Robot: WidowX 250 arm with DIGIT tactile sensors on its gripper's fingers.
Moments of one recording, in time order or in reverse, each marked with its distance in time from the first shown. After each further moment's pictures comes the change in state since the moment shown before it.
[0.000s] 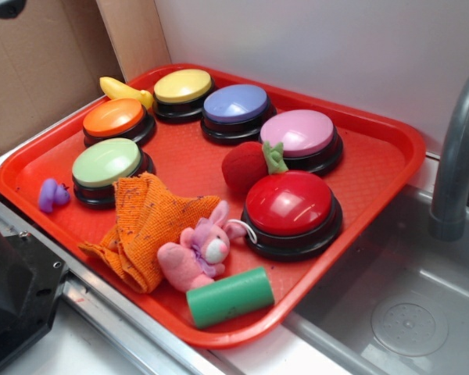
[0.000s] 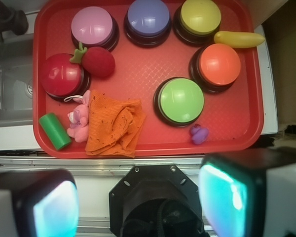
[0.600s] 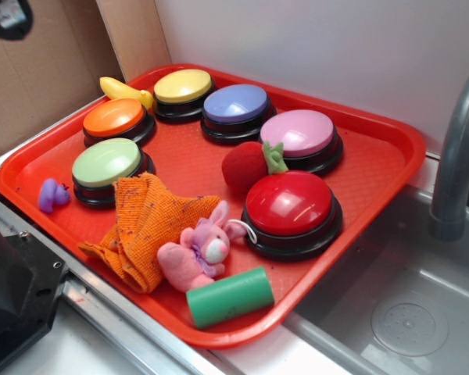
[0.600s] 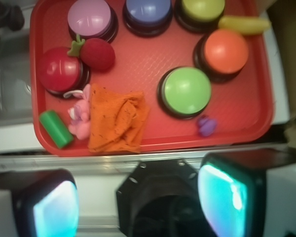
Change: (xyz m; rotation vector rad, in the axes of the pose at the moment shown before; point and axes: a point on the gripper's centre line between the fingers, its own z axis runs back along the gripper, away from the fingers) arm -0.003 0.003 -0.021 -0.043 0.001 0.139
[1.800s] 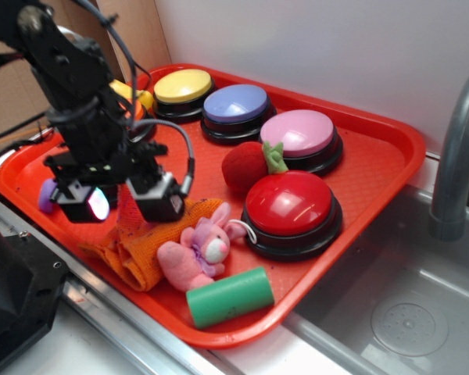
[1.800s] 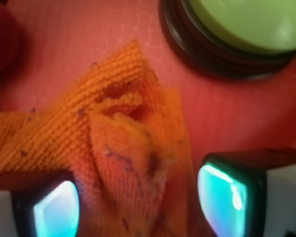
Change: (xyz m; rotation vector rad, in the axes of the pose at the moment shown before) arm 0.017 -0.018 -0.185 -0.029 0.016 0.423
